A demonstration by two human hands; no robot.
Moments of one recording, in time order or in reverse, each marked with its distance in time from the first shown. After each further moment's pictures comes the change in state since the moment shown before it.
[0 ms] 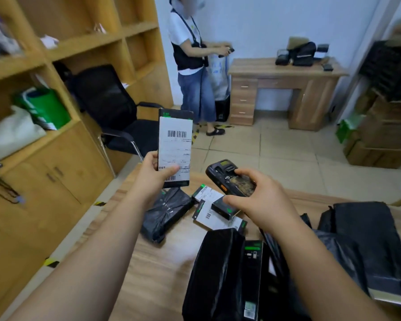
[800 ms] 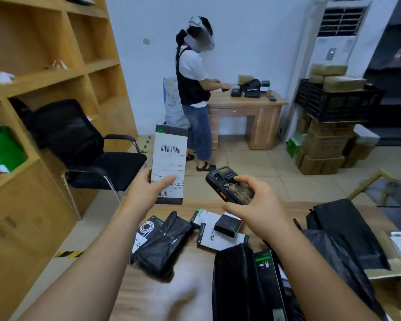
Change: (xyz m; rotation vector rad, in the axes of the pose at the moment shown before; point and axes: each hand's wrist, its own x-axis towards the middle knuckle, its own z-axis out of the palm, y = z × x) left_hand 0.029 0.031 -0.074 0.084 -0.174 0.109; right_hand -0.028 -0.084 0.043 -0.023 0.285 0.021
